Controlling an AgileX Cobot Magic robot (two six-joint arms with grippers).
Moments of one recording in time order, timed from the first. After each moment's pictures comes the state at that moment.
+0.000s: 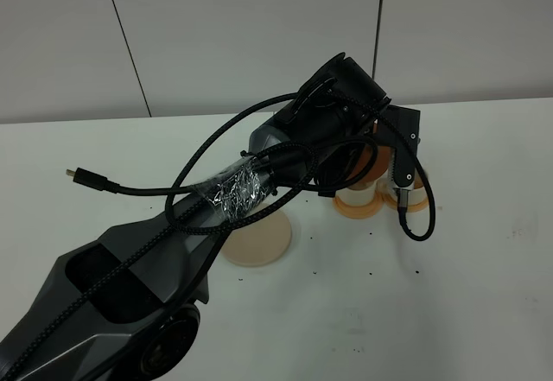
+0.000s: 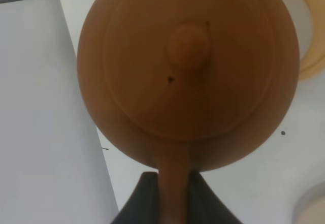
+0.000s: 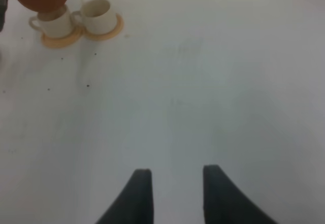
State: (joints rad) left arm -0.75 2.54 -2.47 0.56 1.03 0.88; right arm 0.19 -0.01 -0.49 -0.05 1.06 0.13
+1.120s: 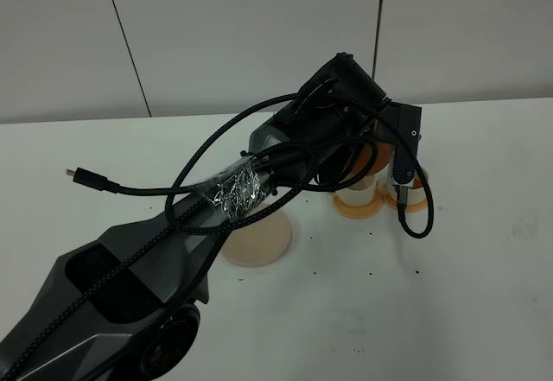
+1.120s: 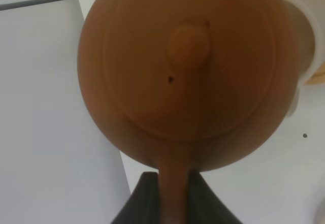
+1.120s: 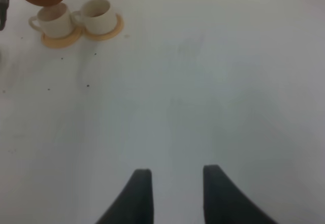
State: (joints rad) left arm -0.75 2.54 -2.47 0.58 0.99 0.88; right arm 0.19 -0.01 -0.49 -0.05 1.06 0.13
